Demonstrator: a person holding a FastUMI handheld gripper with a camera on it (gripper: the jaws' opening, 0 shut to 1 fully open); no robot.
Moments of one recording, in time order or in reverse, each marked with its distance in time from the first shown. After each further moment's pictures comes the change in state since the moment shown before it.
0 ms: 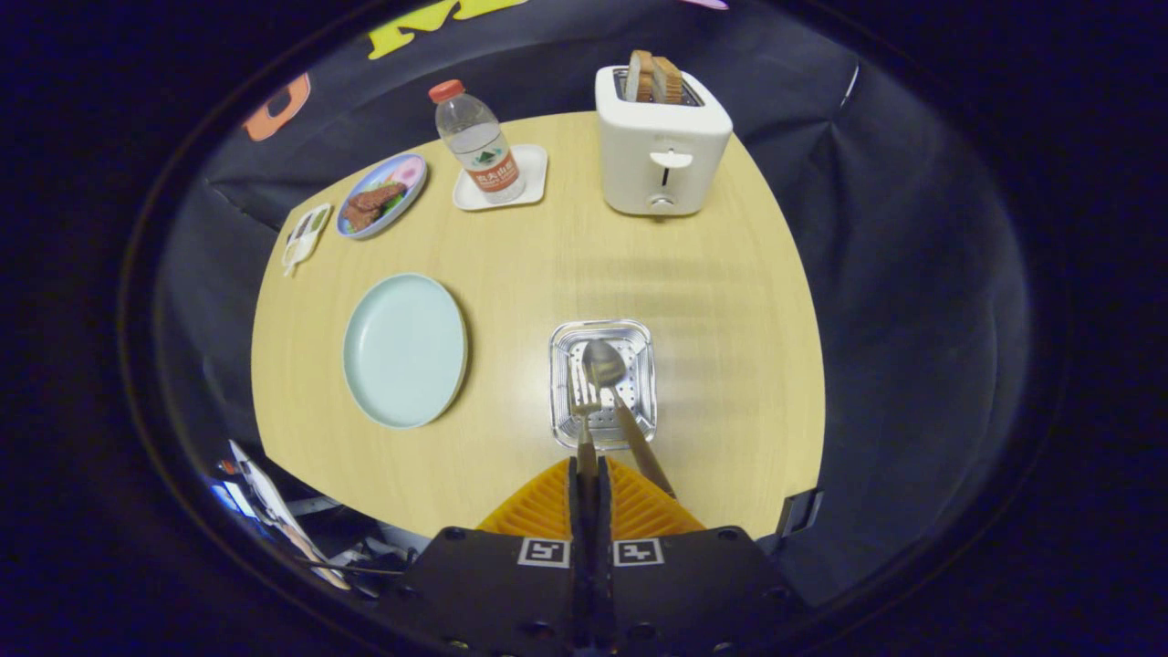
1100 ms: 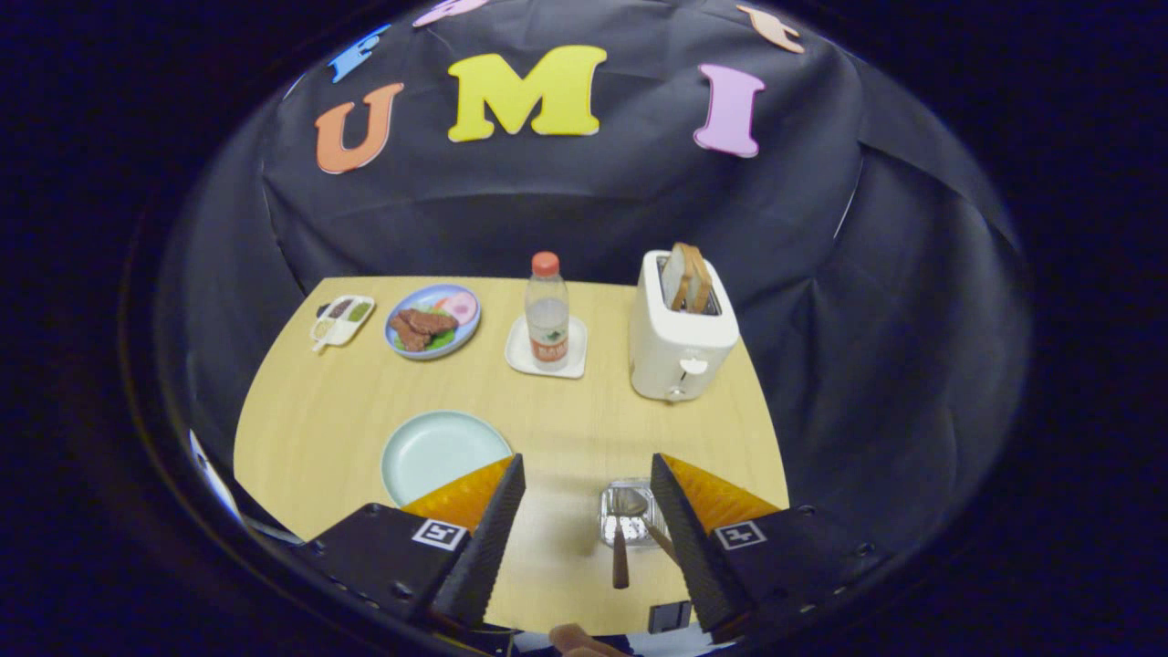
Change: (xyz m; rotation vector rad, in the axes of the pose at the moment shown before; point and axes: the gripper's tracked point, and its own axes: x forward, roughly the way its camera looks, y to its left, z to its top) arm -0.102 0.077 0.076 -0.098 -0.607 -0.064
